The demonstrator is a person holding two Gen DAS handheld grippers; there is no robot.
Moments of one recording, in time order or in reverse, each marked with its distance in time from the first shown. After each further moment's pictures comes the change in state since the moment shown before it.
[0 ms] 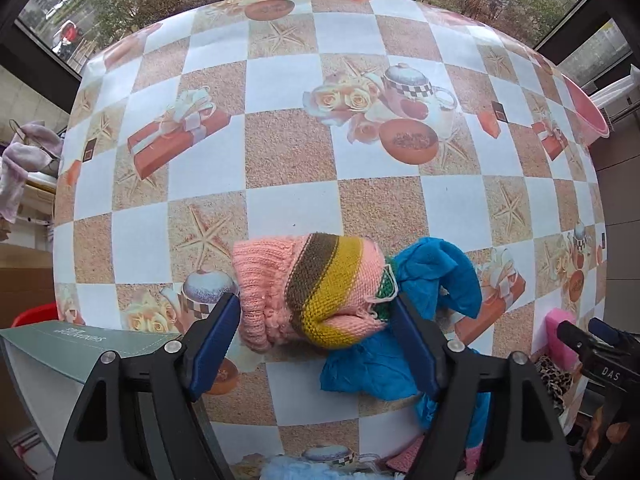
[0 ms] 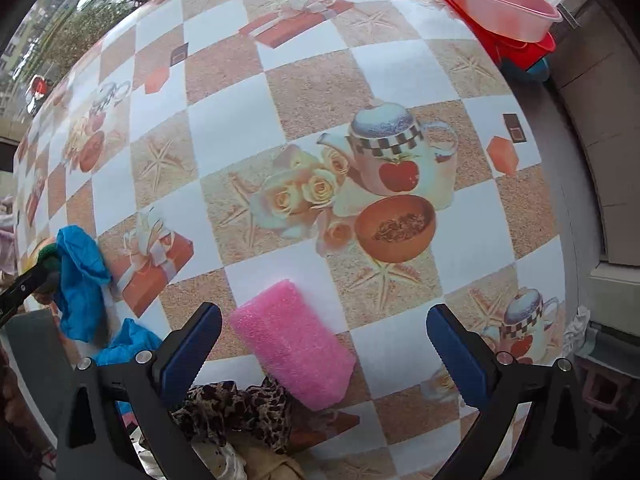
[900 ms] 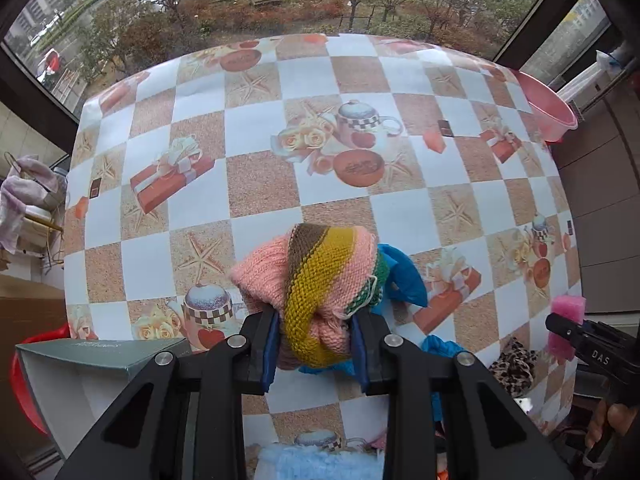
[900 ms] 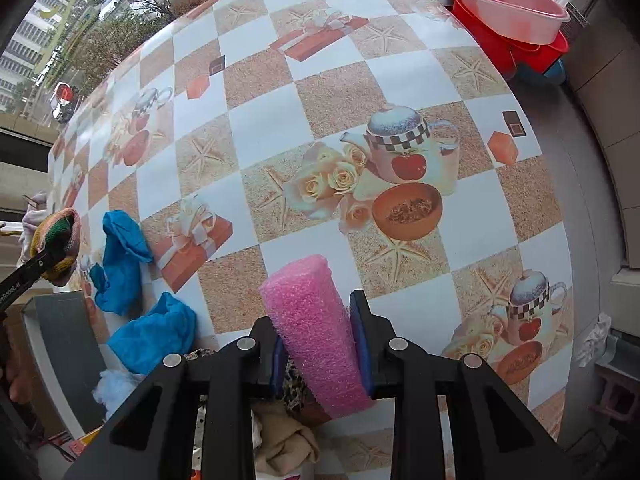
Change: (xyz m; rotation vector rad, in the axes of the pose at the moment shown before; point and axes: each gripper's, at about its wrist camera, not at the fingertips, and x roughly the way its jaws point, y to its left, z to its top) left arm -0.063 -0.024 -0.006 0.093 -0.108 -0.049; right arm -0.044 -0.010 -0.042 0.015 -0.058 0.122
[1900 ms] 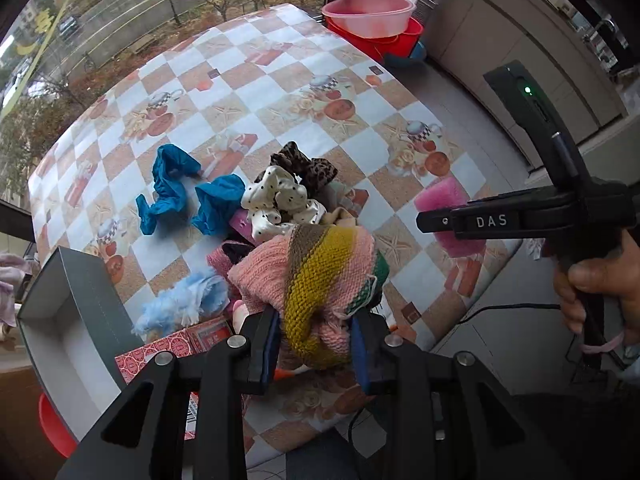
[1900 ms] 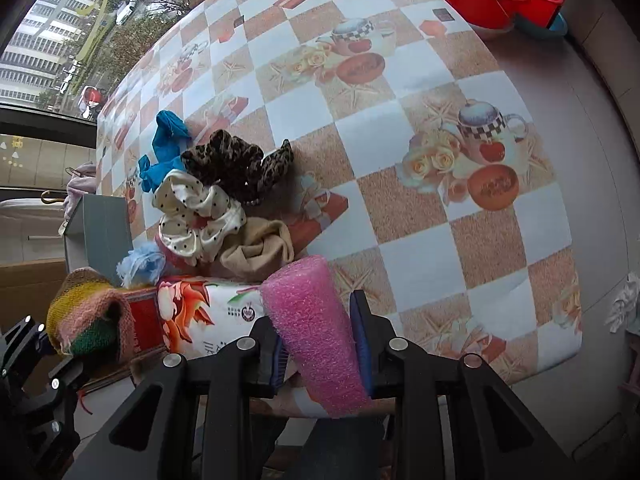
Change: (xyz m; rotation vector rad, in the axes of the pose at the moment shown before) left arm -0.100 -0.180 -0.194 0.465 0.040 -0.114; right arm -0.048 -0.065 -0.130 0.026 0.069 0.164
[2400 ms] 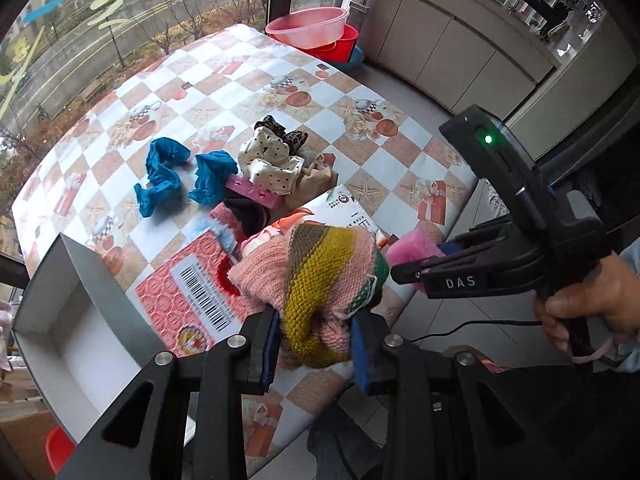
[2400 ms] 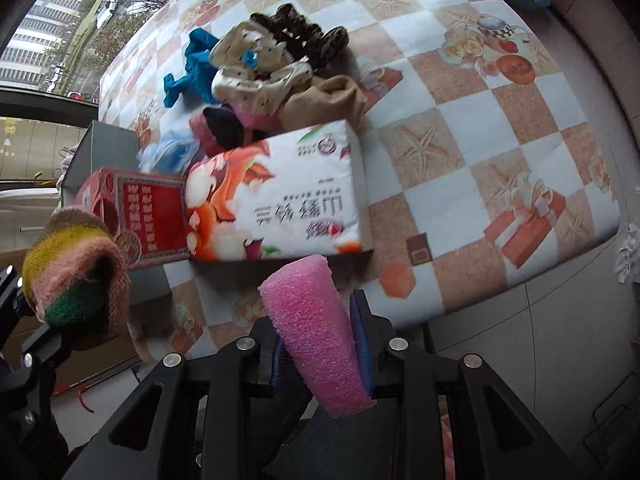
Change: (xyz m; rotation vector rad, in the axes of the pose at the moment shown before) left arm -0.045 0.043 -0.094 0.167 -0.107 -0.128; right arm 0.026 0.082 -0.116 0.055 0.038 -0.034
